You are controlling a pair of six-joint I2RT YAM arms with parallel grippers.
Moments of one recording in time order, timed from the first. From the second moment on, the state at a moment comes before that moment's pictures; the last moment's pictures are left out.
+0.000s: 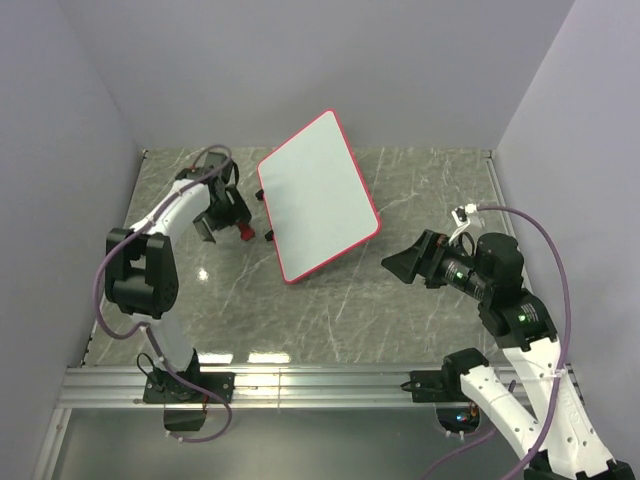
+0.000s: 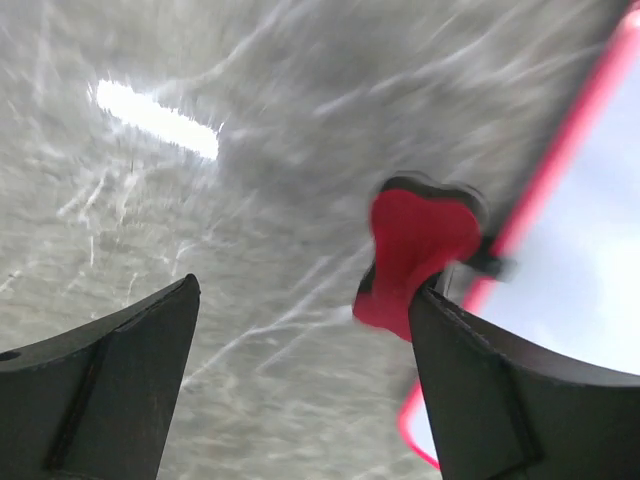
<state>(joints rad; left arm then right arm) -0.18 1.79 1.39 -0.88 -0.16 -0.69 0.28 0.63 0.86 -0.62 -0.44 0.63</state>
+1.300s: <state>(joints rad) -0.26 1.65 1.31 -0.89 -0.22 -0.64 0.37 0.69 0.95 -0.70 -0.35 0.53</state>
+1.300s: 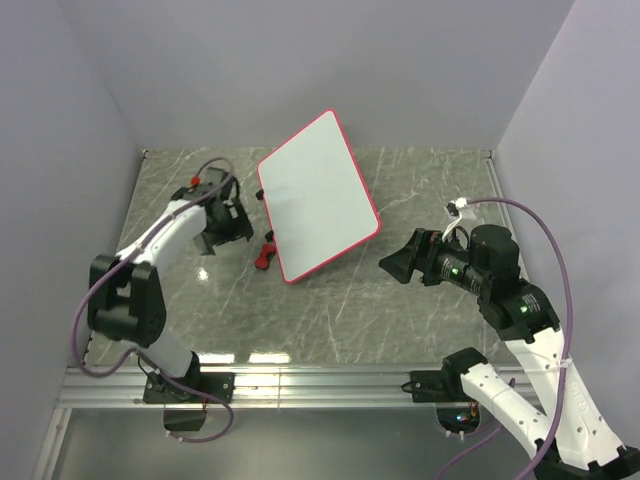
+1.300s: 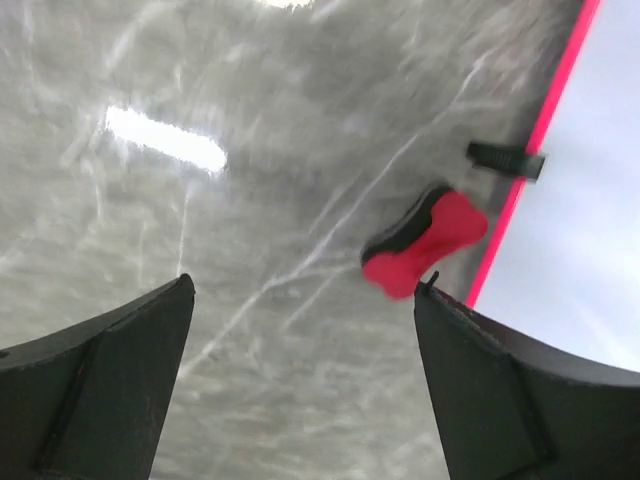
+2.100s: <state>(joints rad) -0.45 1.15 1.41 -0.86 -0.24 -0.70 0.37 0.48 0.94 -0.78 -0.29 0.60</state>
